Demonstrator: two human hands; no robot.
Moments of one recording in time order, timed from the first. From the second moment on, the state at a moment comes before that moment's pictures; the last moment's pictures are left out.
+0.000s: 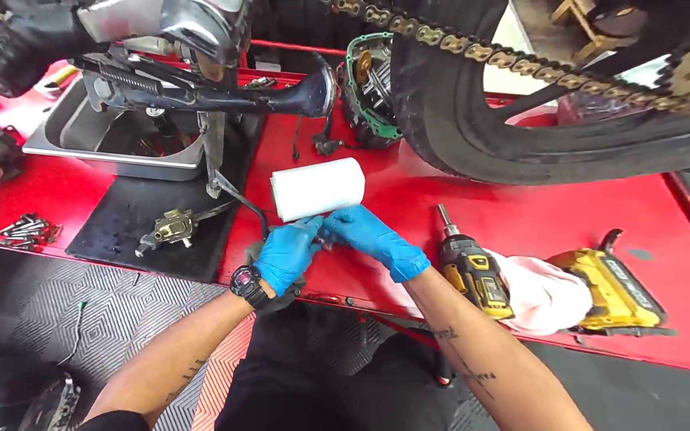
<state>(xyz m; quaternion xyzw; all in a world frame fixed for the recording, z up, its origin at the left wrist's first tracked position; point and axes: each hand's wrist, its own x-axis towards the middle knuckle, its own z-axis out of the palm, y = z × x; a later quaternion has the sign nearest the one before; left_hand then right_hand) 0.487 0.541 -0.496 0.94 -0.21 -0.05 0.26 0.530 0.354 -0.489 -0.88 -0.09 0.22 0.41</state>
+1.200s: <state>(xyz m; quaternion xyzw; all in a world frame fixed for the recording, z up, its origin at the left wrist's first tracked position) 0.529 0.559 -0.488 0.91 -0.30 -0.10 0.27 0.544 0.354 -0.500 -0.94 -0.04 0.19 0.28</state>
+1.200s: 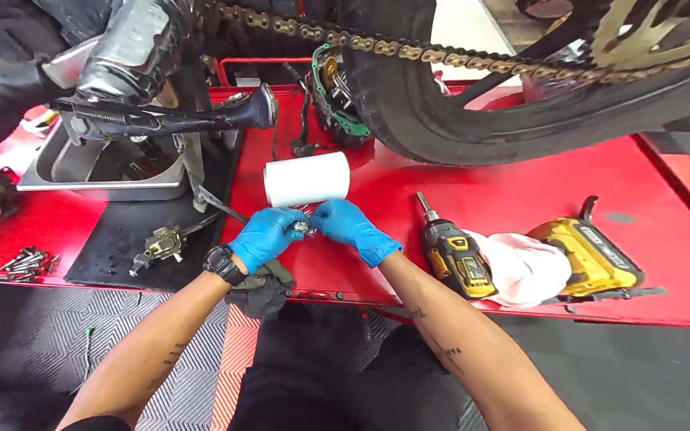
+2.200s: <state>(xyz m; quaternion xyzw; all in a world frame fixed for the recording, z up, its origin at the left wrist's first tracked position) 0.540 0.567 -0.515 0.87 -0.35 0.04 0.35 0.541 0.346 -0.510 -0.86 -0.20 0.13 0.45</state>
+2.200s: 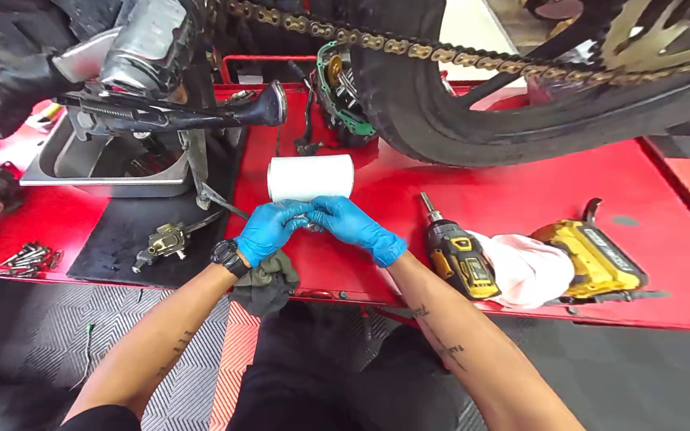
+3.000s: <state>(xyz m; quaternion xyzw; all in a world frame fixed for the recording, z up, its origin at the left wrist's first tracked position) 0.520 0.538 -0.499 0.95 -0.27 -0.05 0.16 0.536 0.373 -0.490 -0.92 -0.09 0.12 0.35</state>
